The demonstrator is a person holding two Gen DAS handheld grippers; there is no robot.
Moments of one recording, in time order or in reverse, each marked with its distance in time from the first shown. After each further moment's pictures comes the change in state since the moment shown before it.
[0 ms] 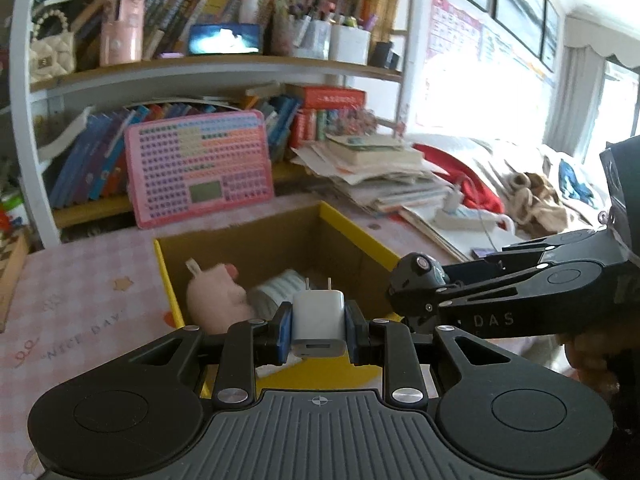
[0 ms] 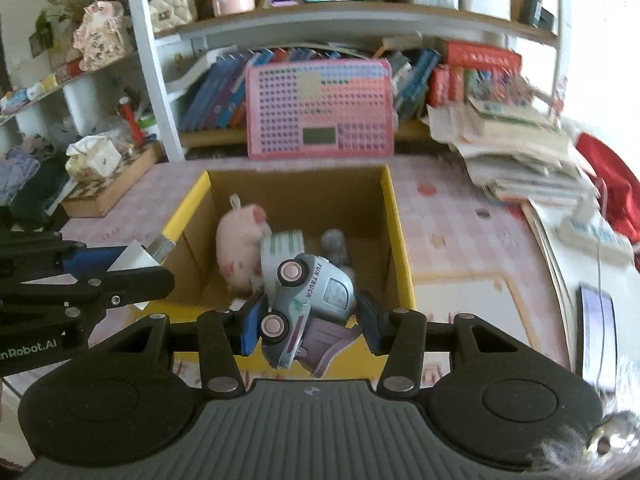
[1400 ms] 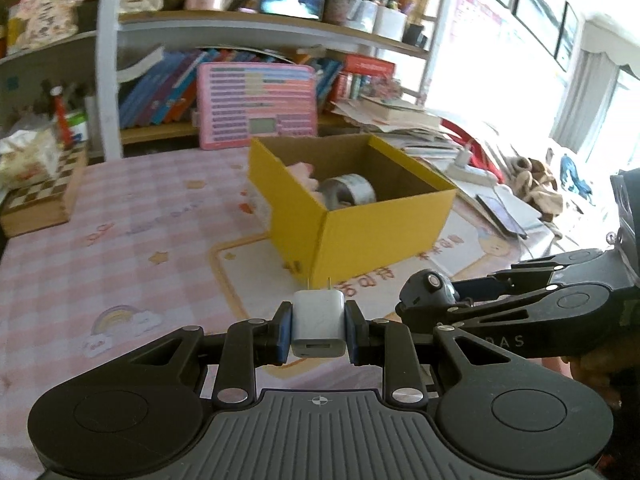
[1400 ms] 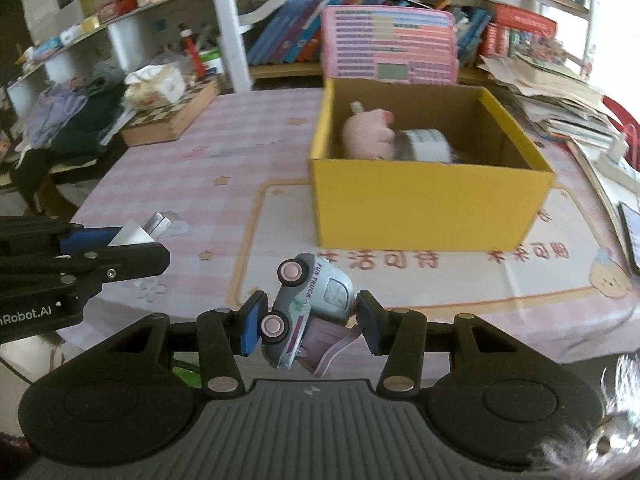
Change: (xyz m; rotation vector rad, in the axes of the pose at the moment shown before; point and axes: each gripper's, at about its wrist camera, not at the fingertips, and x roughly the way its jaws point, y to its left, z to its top) left arm -0.118 0.077 -0.097 -0.073 0.103 -0.035; right arm -0.035 0.162 -0.089 0.022 0.139 0.007
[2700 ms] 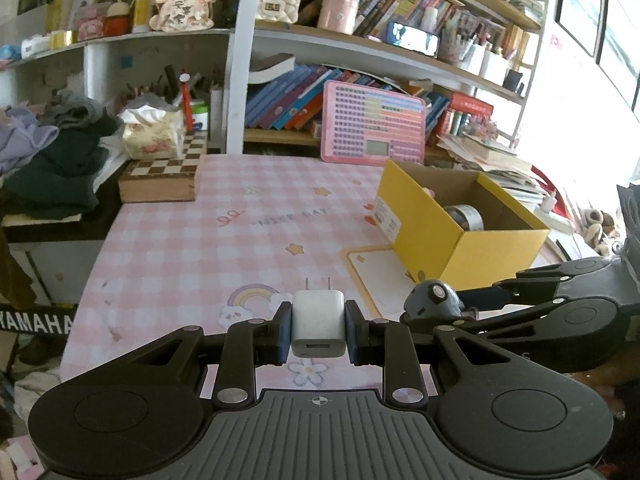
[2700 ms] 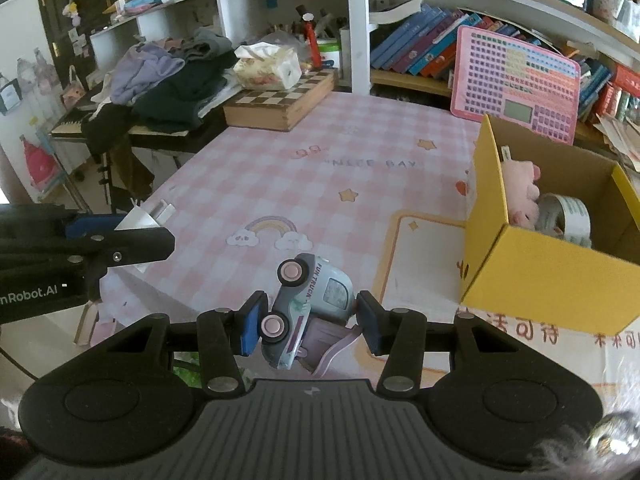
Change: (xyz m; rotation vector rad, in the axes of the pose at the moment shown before) left arm -0.067 0.088 -0.028 -0.167 -0.069 0.219; right arm 0.037 0.115 0.026 -0.227 0.023 0.192
